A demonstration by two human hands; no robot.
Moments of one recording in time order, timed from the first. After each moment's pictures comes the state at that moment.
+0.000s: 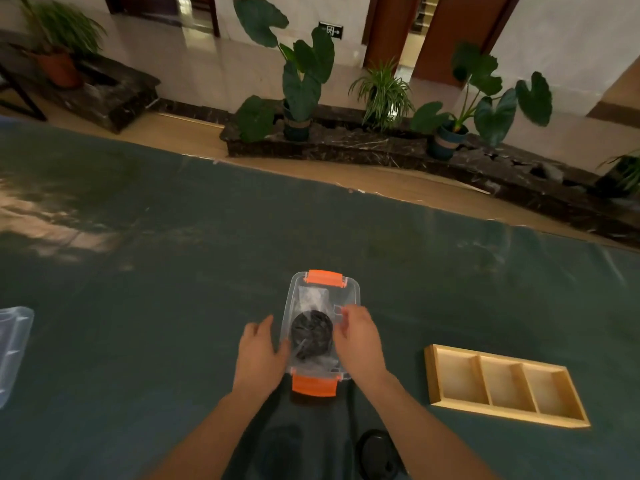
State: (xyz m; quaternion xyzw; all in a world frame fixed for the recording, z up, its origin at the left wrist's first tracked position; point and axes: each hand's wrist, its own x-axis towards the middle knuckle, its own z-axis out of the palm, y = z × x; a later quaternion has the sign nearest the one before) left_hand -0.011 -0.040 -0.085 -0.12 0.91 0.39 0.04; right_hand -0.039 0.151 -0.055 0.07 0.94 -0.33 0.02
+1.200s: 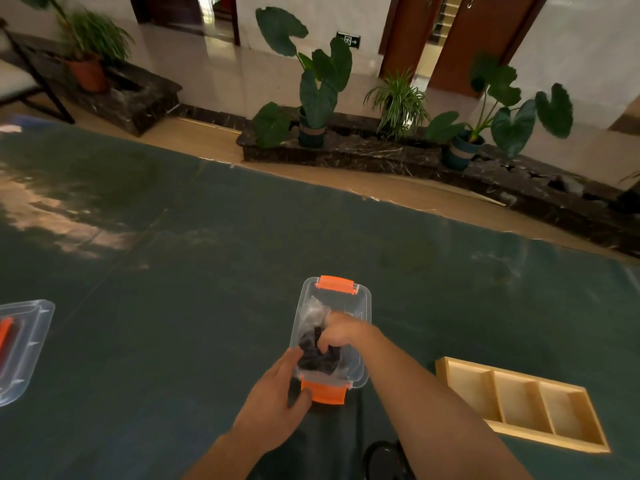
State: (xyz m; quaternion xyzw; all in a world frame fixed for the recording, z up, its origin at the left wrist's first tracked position) left_hand 0.049 -0.043 -0.083 0.03 0.90 0.42 0.08; right_hand -0.114 0.121 -0.059 -0.02 0.89 -0.18 0.41
